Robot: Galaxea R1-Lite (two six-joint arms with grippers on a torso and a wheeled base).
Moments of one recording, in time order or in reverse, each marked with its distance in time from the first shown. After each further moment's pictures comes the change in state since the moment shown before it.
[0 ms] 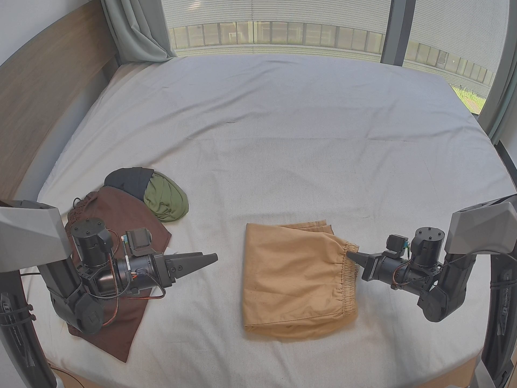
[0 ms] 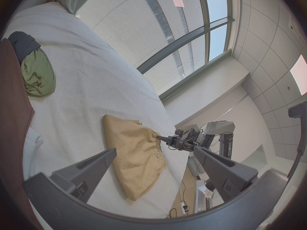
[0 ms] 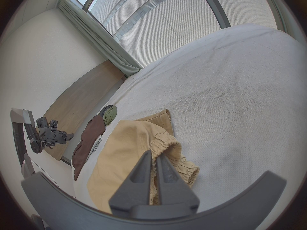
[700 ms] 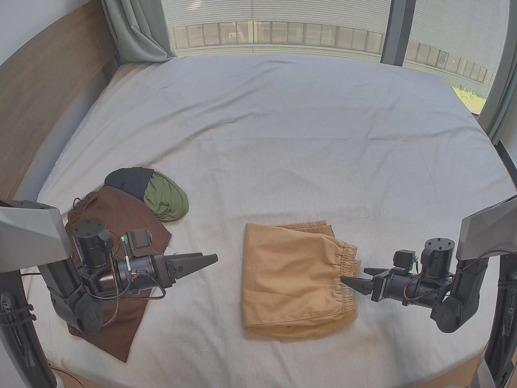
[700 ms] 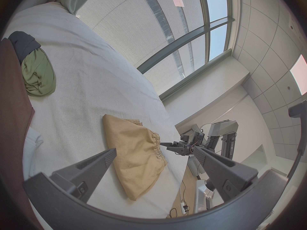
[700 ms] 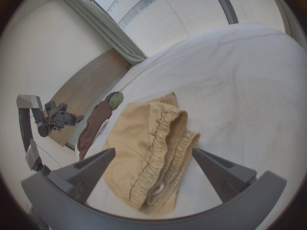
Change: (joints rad) left arm 0.000 0.003 0.001 0.000 0.000 0.003; right arm -0.001 -0.069 0.182 0.003 0.059 -0.097
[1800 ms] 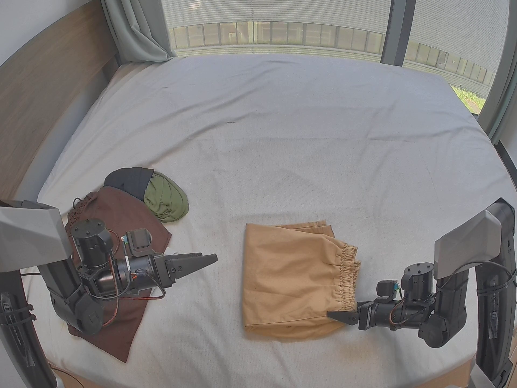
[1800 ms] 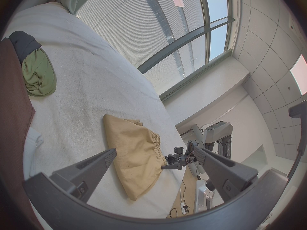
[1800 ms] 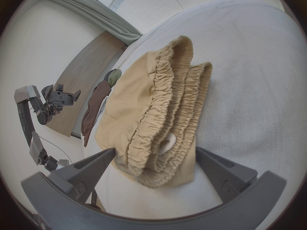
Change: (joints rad) left arm 0.001 0.000 0.001 0.000 0.001 0.000; right arm 0.069 0.162 0.042 -0.004 0.032 0.039
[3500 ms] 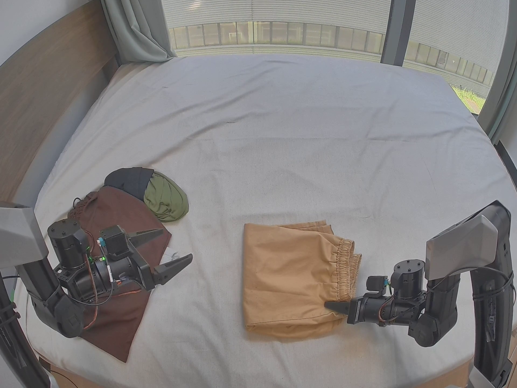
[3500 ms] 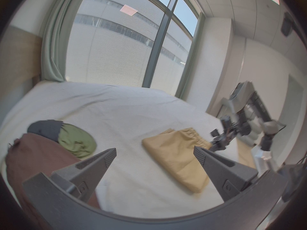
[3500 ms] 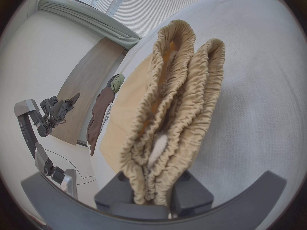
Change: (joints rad) left arm 0.079 -0.108 0.105 0.005 0.226 0.609; right arm 0.056 0.011 -0.087 -0.001 -0.010 0.125
